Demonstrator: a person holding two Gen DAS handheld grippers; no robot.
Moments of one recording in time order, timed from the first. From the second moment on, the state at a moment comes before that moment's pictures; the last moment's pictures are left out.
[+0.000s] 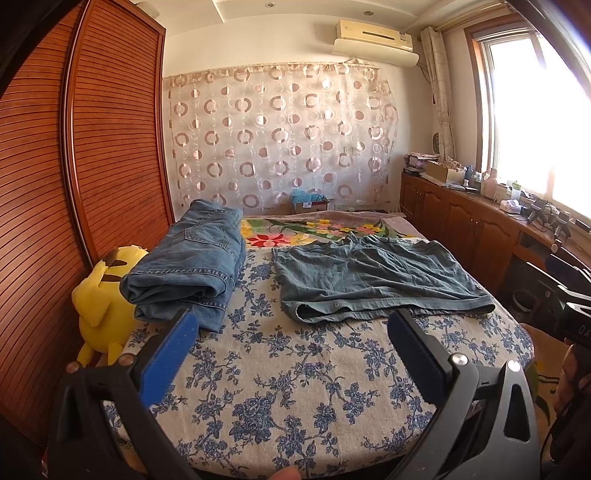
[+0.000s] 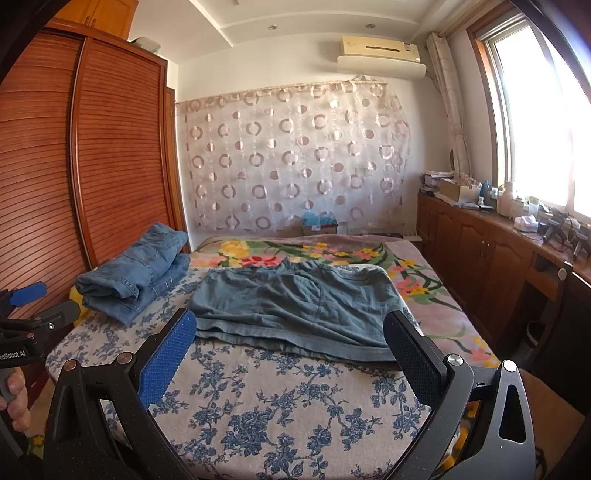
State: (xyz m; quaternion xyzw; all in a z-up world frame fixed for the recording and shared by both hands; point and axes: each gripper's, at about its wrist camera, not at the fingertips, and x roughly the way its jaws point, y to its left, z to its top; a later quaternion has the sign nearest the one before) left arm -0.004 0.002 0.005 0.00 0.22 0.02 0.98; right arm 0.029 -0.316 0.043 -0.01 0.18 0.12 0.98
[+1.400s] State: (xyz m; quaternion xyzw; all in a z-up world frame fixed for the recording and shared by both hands) left arm -0.012 -0.004 0.013 0.00 0.21 0.01 0.98; right arm 0.027 -0.317 0.043 0.00 0.18 0.12 0.98
